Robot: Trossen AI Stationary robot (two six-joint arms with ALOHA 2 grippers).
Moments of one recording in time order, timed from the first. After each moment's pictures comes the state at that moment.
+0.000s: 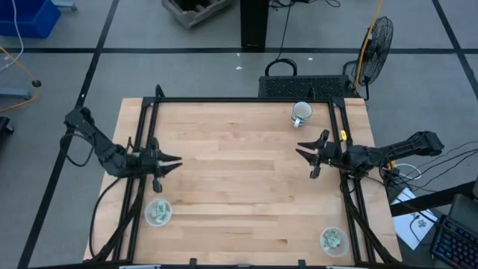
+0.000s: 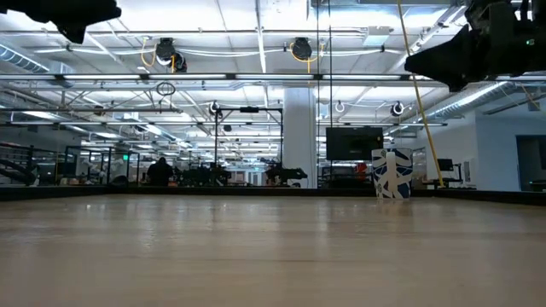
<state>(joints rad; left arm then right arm) -0.72 0.46 0.39 -0.04 -0.88 -0.08 0.22 0.39 0.09 0.34 0.55 -0.02</state>
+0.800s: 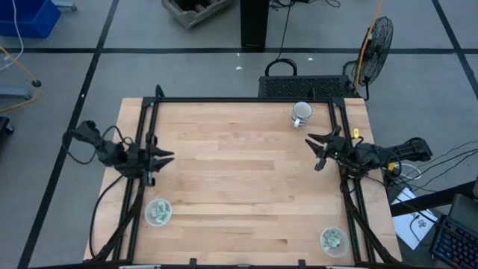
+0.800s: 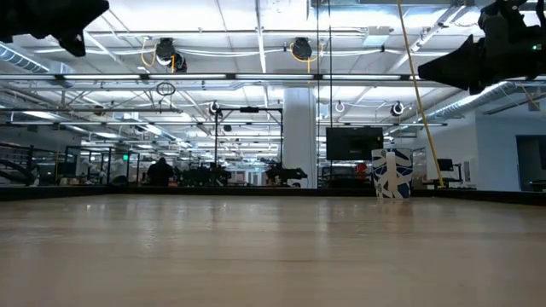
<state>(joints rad) -0.62 0.04 0.17 0.12 -0.67 0.18 0.22 0.09 0.10 0.04 0.73 -0.04</state>
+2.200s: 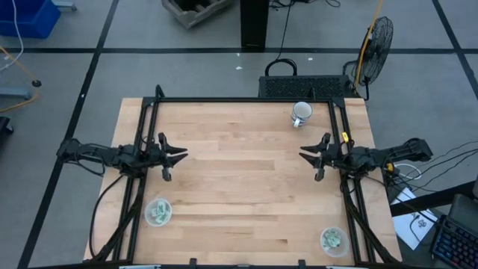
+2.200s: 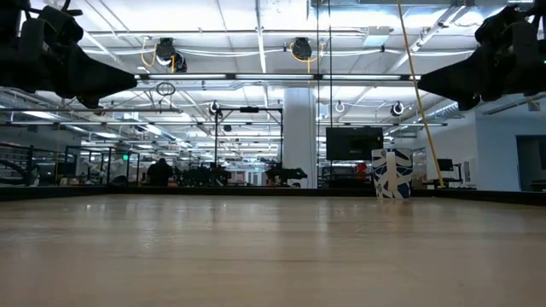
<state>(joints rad) -0.19 0.08 0.01 0.06 -0.39 -0.01 0.22 0.09 0.02 0.09 0.49 0.02</state>
